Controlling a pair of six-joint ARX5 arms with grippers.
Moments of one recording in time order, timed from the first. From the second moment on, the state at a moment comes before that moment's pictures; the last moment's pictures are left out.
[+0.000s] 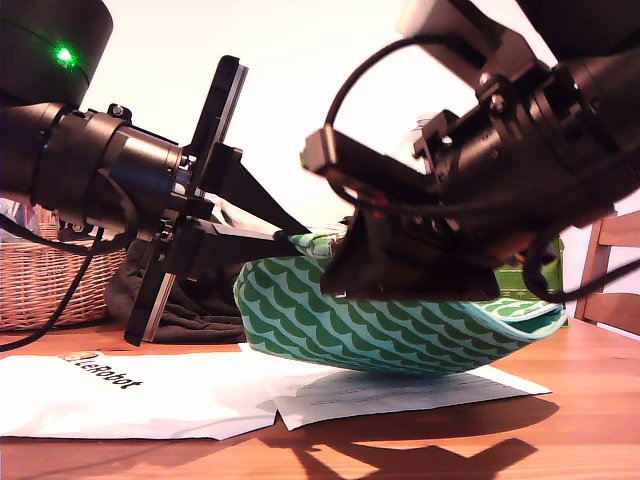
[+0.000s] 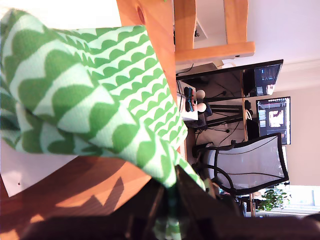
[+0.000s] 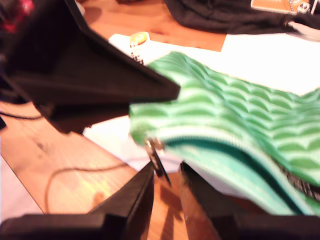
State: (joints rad) left arm -0.66 1.50 0.46 0.72 0.47 -1.25; right arm 0.97 1.32 0.36 0.52 0.16 0.34
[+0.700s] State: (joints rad) left arm -0.66 1.50 0.47 0.58 0.46 -0.97; right arm 0.97 1.32 0.36 0.51 0.04 0.35
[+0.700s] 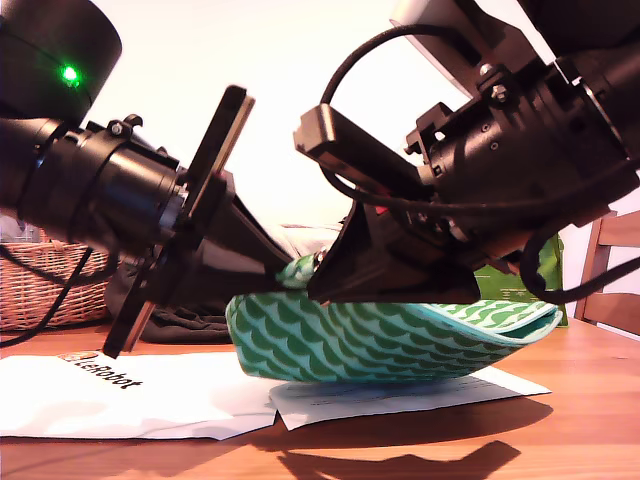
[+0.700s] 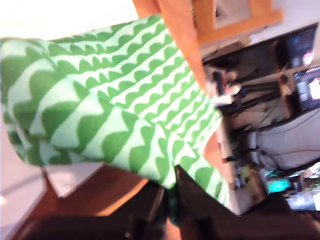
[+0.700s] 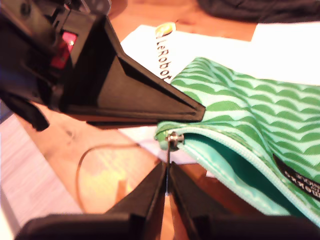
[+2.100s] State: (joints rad) left arm -0.67 1.50 0.47 0.53 0.40 -0.17; right arm 0.80 1.32 0.36 0.45 -0.35 1.16
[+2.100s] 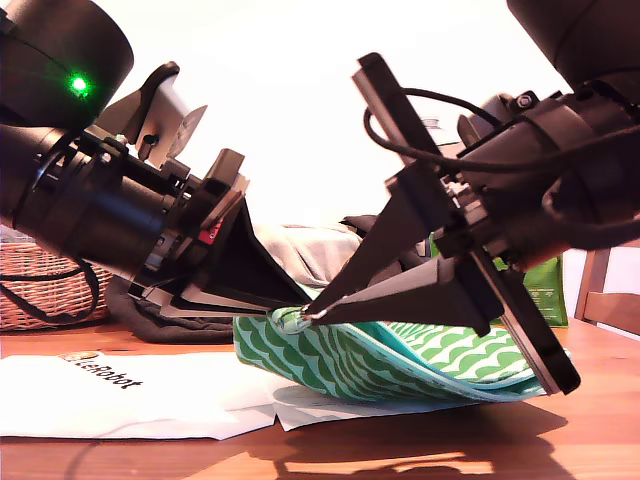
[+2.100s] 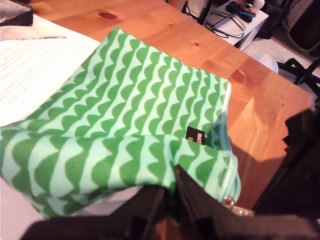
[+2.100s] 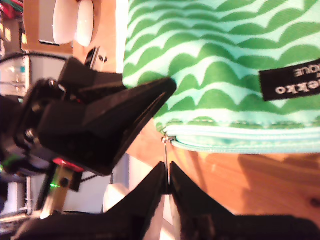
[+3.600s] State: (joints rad) left arm -0.65 1.50 0.48 0.50 0.45 -0.60; right arm 0.84 1.32 0.36 0.33 -0.25 0.42
